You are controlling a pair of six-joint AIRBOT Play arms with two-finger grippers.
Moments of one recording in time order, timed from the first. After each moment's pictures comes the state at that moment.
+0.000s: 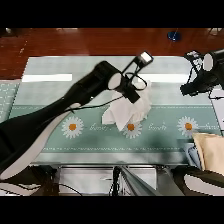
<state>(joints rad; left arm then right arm) -0.82 -1.71 1.66 1.48 -0.97 -1.41 0.06 -1.34 1.31 -1.90 1.41 1.51</state>
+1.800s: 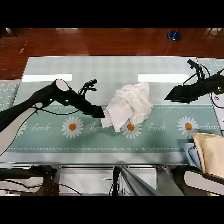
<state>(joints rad) -0.31 -1.58 1.03 0.73 -1.14 -0.94 -0.23 -1.34 1.13 -0.98 1.38 1.19</state>
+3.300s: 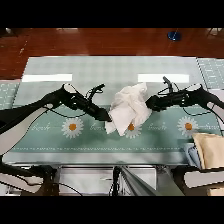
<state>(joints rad) -0.35 -1.68 1.03 0.49 -1.25 -0.84 -0.08 -1.62 0.94 -0.59 1.12 0.93</state>
